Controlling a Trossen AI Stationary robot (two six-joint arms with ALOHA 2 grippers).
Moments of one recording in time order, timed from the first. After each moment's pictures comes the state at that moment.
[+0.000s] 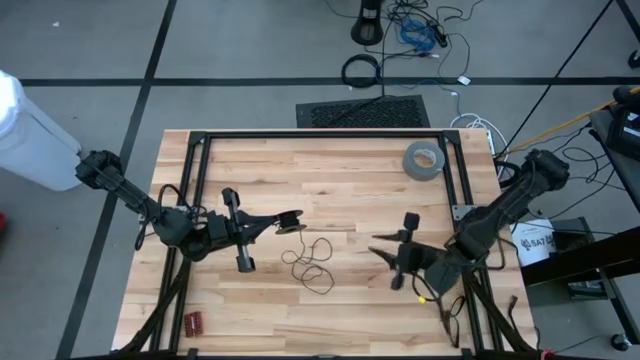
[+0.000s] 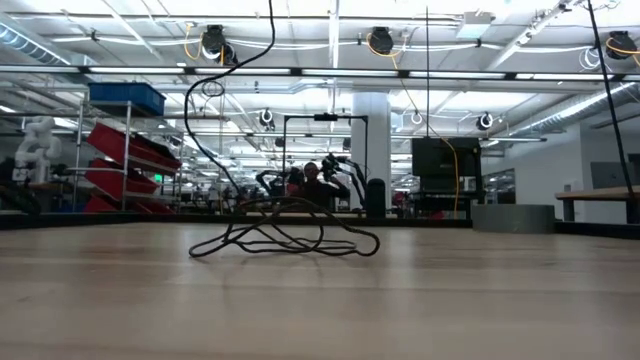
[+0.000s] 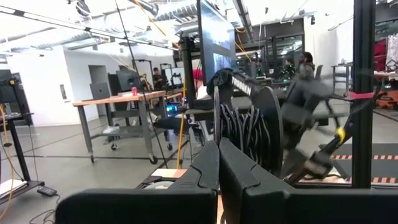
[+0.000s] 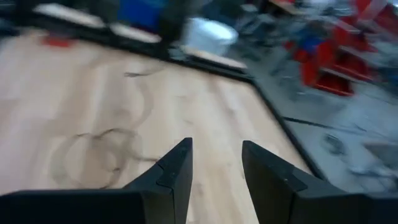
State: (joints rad) left arm -0.59 1.09 0.74 0.68 -0.82 0.35; right arm 0.70 1.22 0.79 -0.10 1.03 0.12
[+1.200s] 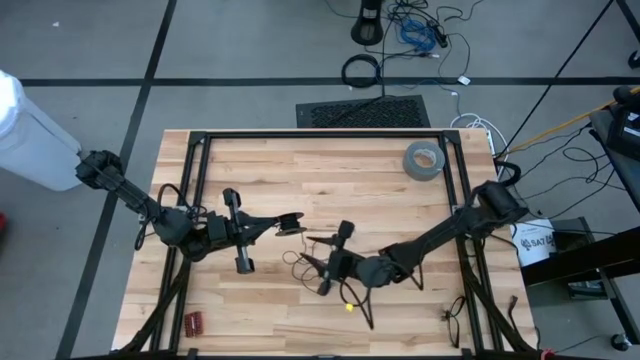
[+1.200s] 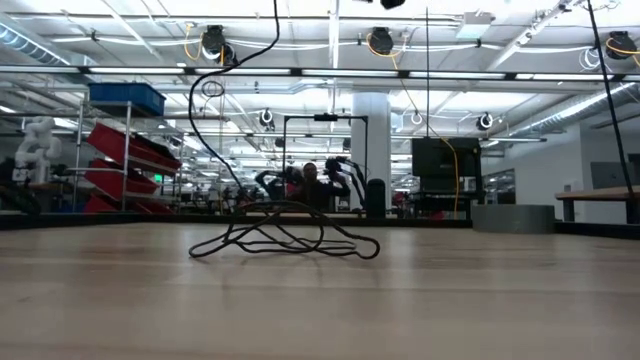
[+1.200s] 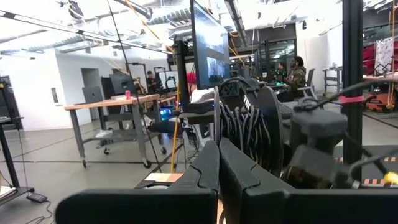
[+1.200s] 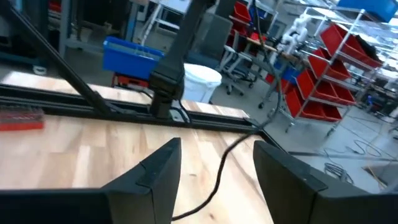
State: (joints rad) left arm -0.59 1.09 0.74 0.69 -0.78 0.34; right arm 0.46 1.83 1.13 0.61 0.87 -0.21
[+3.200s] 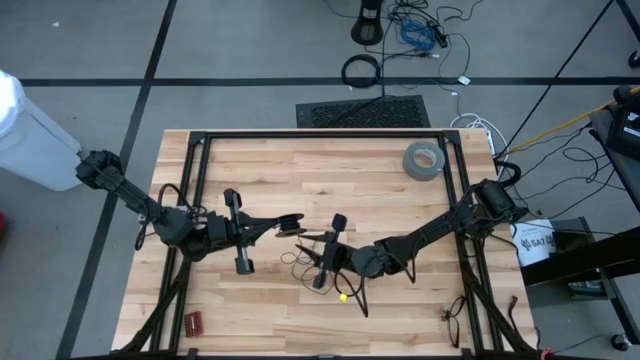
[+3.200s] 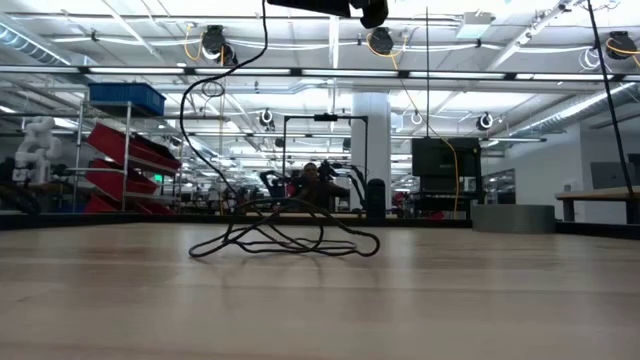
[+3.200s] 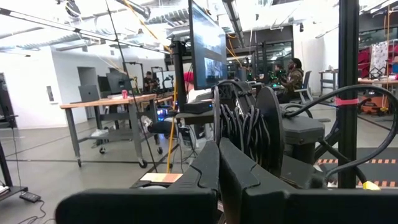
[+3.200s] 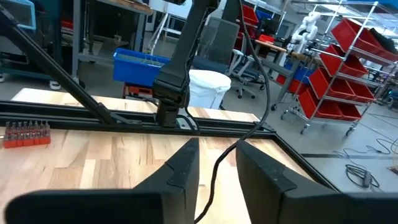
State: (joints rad) left arm -0.59 1.09 0.74 0.69 -0.77 0.33; right arm 0.40 1.85 1.13 0.66 0.76 -0.17
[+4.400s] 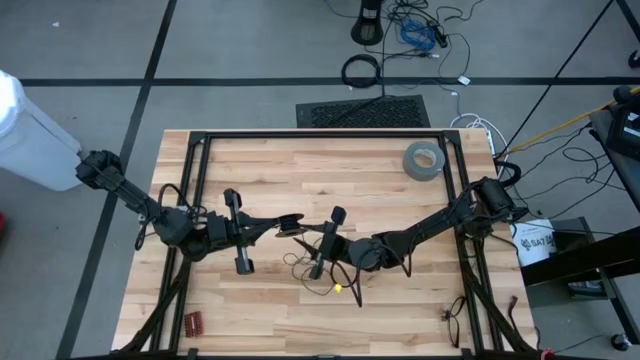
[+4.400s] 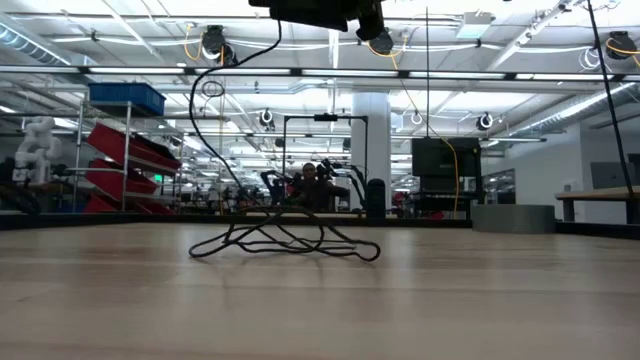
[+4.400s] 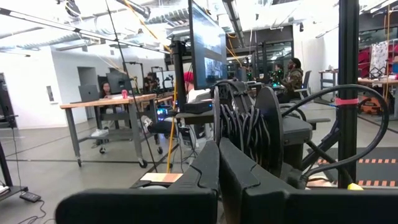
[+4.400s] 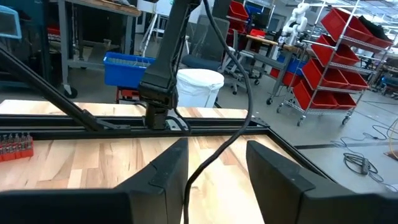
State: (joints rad) left arm -0.59 1.09 0.74 0.69 -0.77 0.33; right arm 0.36 1.84 1.13 0.66 0.75 -0.12
